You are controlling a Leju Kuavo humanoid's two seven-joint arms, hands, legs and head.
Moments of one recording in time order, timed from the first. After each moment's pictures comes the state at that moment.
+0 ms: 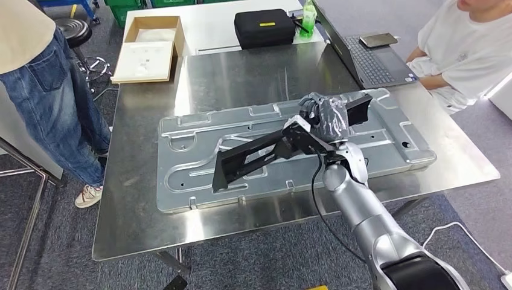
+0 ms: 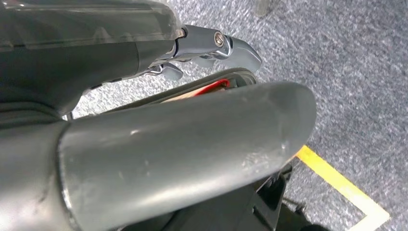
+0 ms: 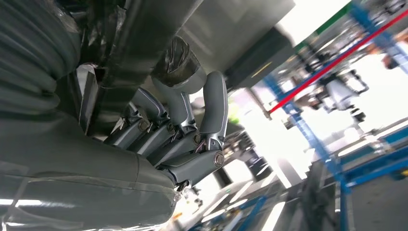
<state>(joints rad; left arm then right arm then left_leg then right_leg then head) -0.18 -0.14 0.75 -0.21 -1.29 -0.11 -0.39 -0.78 0.05 0.31 -0.85 0.61 -0.54 -0.29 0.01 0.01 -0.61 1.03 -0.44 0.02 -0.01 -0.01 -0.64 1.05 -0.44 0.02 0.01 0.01</state>
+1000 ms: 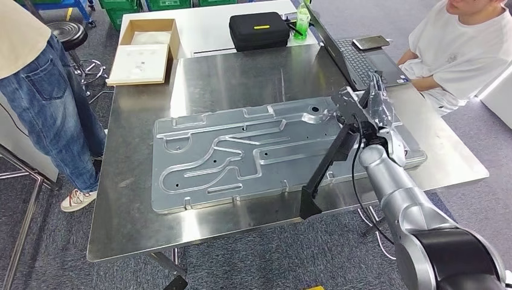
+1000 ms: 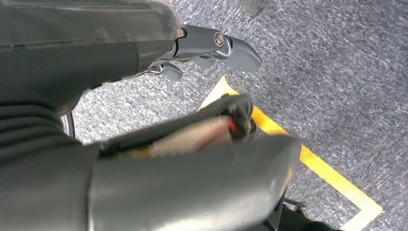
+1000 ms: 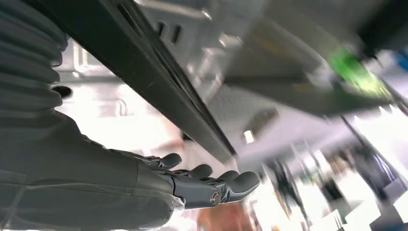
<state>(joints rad) -0.17 -0.14 0.74 -0.21 -1.29 -0.10 -0.40 -0.98 -0.07 0.14 -0.49 0.64 -0.35 -0.06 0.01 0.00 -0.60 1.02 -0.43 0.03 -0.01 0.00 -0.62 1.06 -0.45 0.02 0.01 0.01</state>
